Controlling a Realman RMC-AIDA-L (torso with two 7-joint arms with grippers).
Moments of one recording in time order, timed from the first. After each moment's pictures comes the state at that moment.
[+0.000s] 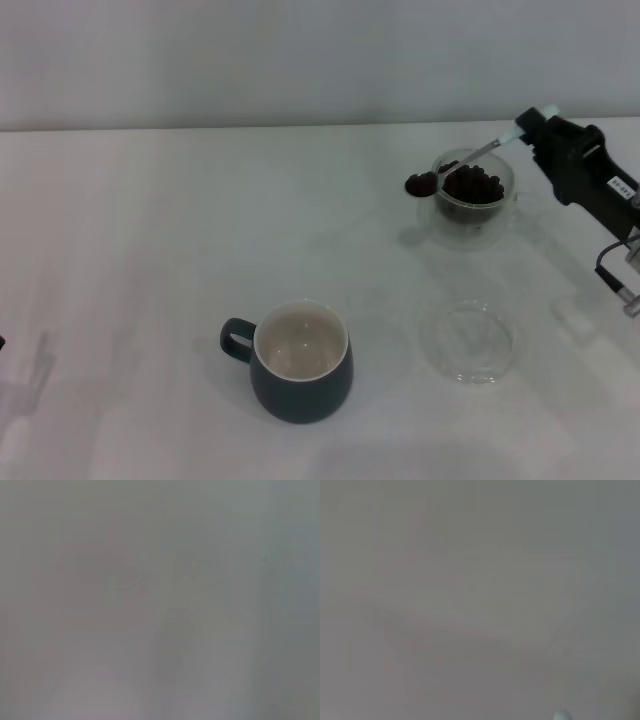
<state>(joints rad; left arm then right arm) -0.12 -2.08 2.83 0.21 -1.29 1.46 -0.10 0.43 2.01 -1.56 -0.18 -0.26 -1.21 1.75</state>
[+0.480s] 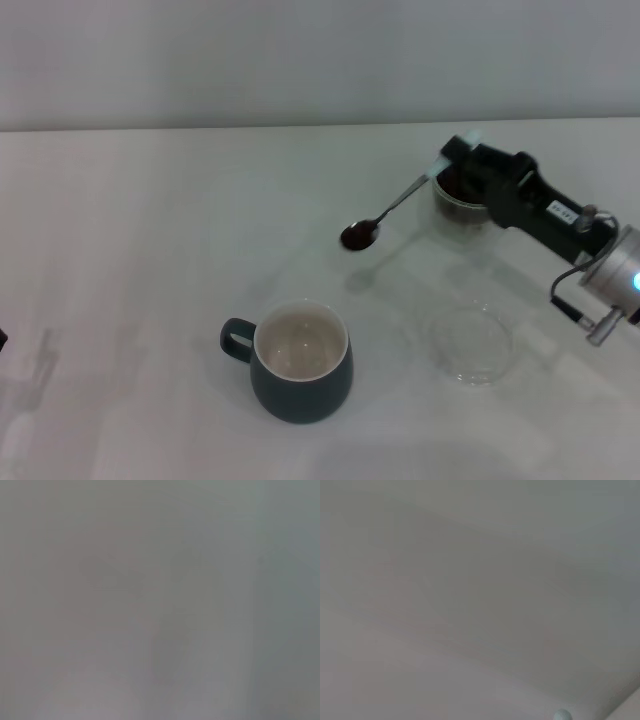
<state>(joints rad) -0.13 -2.08 2.84 0.20 -1.29 1.46 -0.10 0.44 2.01 -1.76 -0.23 -0.26 -1.27 1.76</state>
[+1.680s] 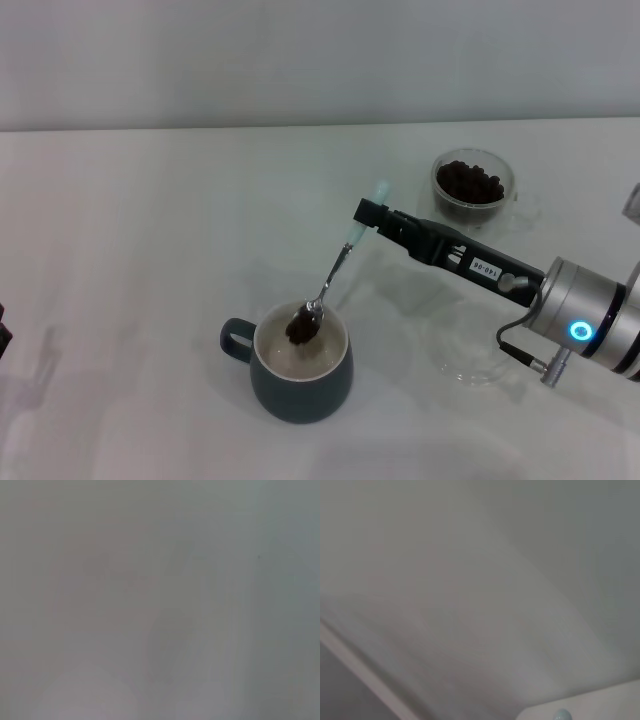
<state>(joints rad) -0.14 -2.08 2.84 0.20 -1.29 1.45 -0.10 0.43 2.02 -1.99 -0.33 -0.26 -1.25 1.37</state>
